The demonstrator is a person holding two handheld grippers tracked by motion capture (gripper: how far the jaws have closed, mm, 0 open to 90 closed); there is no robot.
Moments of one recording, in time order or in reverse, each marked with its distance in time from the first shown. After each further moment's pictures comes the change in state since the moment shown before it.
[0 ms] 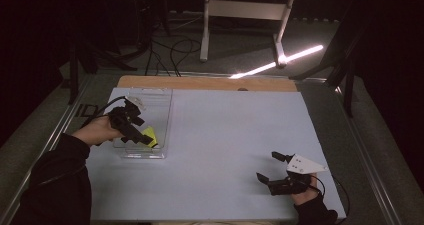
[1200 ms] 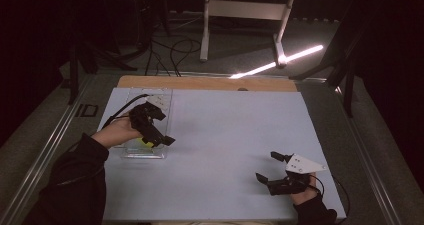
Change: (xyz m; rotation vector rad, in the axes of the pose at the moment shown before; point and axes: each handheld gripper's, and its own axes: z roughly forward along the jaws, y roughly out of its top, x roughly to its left) left arm -0.050 0.050 0.004 -0.104 0.010 0.144; right arm 0.000 0.001 0.002 0.003 0.010 -0.003
